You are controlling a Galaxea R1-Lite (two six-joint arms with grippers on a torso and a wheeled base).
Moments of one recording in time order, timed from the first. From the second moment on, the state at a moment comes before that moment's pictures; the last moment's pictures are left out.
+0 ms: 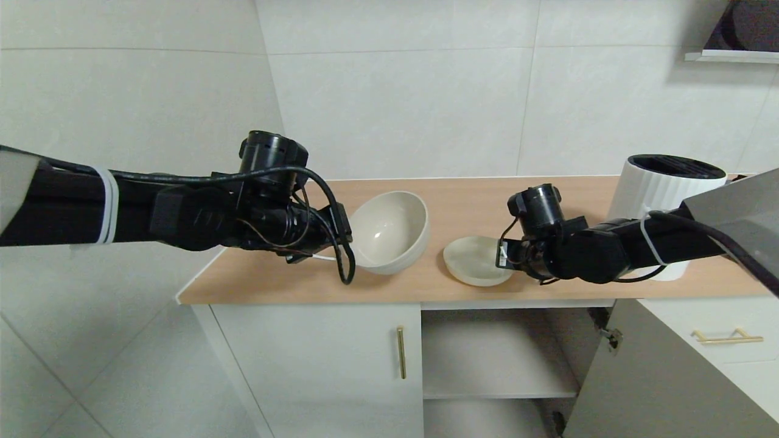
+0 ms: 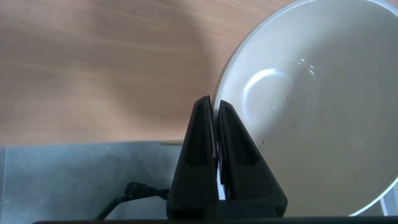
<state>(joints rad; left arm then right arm) -0.36 1.94 -1.40 0.09 -0.09 -0.62 0.46 2.15 -1.42 -0.10 -0.39 0.41</state>
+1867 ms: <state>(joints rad) -0.40 1.55 -0.80 -0.05 -0.27 -0.47 0.45 1.59 -0.77 -0.11 -0.12 0.44</state>
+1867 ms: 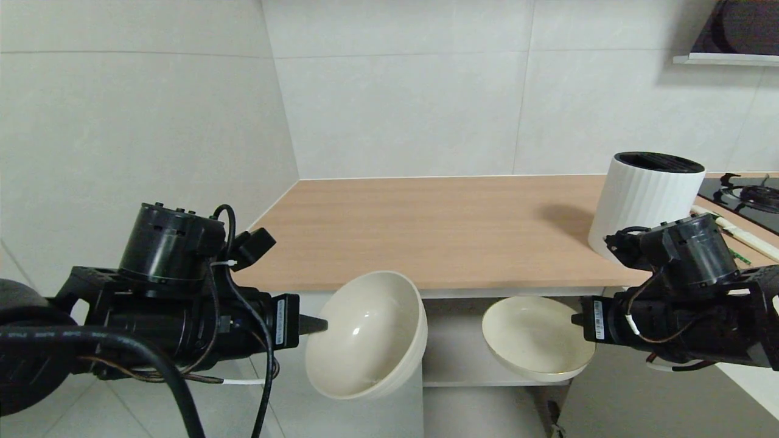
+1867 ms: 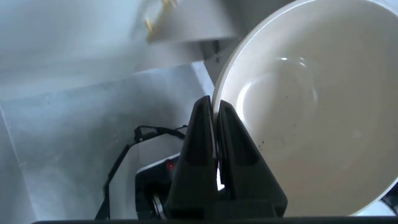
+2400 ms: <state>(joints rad) -0.40 1.57 -0.80 -0.06 -0.27 -0.47 0.44 1.62 -0.76 -0.14 -0.13 0.43</state>
